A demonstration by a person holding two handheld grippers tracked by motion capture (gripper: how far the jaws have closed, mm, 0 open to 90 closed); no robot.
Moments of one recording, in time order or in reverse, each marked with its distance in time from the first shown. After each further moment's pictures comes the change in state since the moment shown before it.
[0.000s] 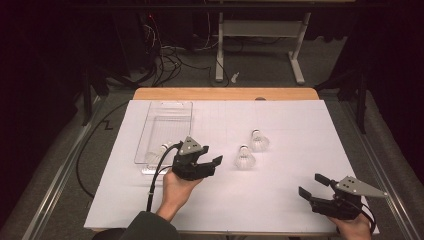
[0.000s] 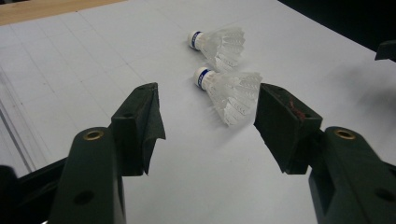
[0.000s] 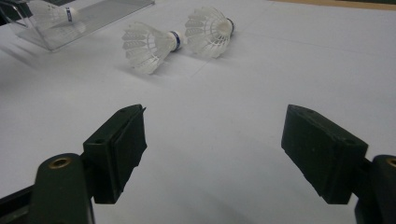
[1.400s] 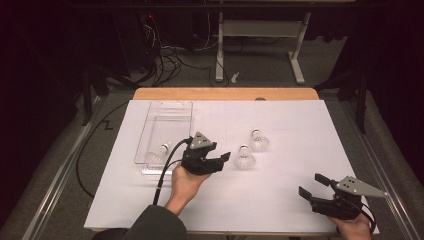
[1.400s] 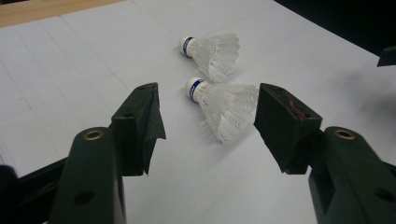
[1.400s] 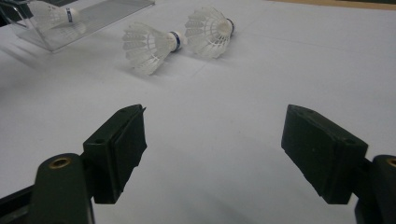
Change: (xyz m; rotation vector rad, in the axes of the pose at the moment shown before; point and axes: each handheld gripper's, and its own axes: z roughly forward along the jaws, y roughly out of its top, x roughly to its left) left arm -0.004 0.013 0.022 0.010 -0.018 0.009; right arm 0.000 0.000 0.000 -0.002 0.002 0.002
